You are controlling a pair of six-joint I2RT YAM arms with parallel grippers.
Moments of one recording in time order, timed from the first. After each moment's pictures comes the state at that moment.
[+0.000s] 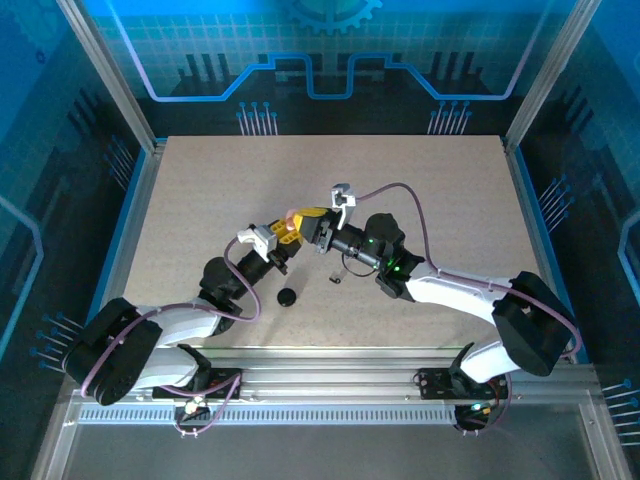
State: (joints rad) left arm -0.54 1.28 0.27 1.27 0.19 -0.04; right arm 0.81 1.45 0.80 0.72 -0.20 0.59
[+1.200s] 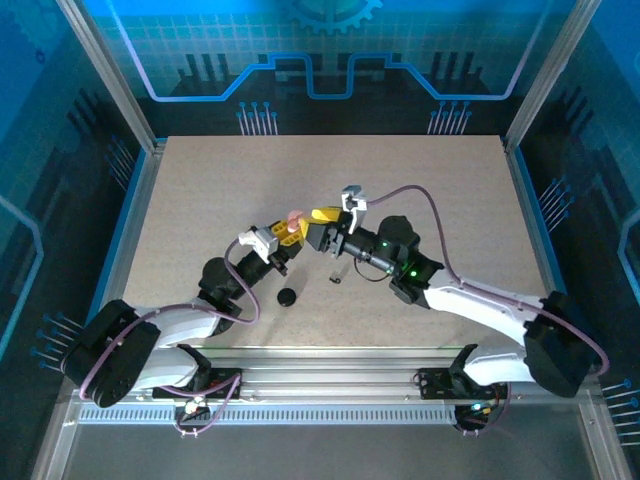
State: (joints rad) left arm -0.54 1.26 0.27 1.27 0.25 0.02; right arm 0.79 1.24 0.77 0.49 -0.19 0.50
